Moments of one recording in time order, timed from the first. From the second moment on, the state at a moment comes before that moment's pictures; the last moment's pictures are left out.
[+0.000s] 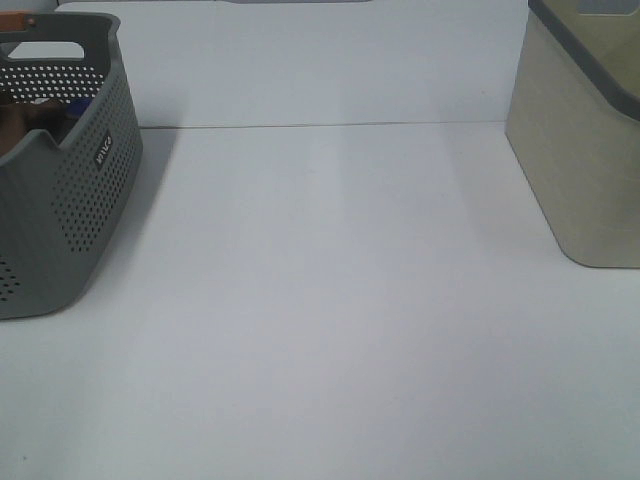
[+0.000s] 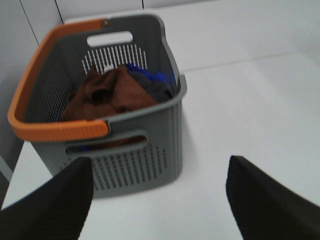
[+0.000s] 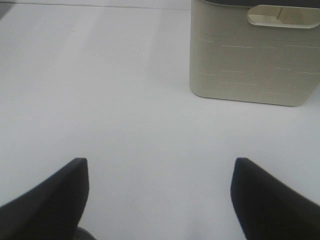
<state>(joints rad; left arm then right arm) -0.04 0.09 -0.56 -0.06 0.81 0.11 0.00 -0.01 -0.50 0.09 1.07 -0.12</state>
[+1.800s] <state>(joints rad) 0.02 2.02 -1.85 0.42 0.83 -0.31 0.00 -0.01 -0.50 0.09 1.07 -0.12</state>
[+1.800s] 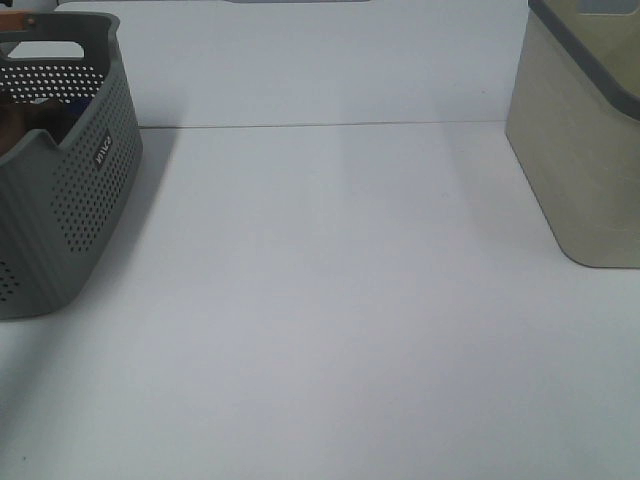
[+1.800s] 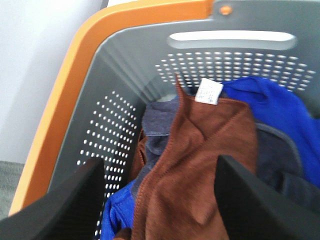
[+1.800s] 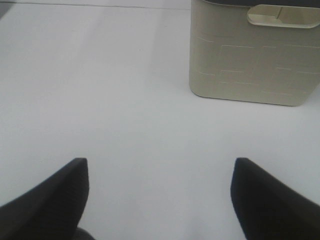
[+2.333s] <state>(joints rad) 0.13 2.28 -2.08 0.23 0.83 -0.19 0.00 -0.01 -0.50 0.09 1.07 -0.12</state>
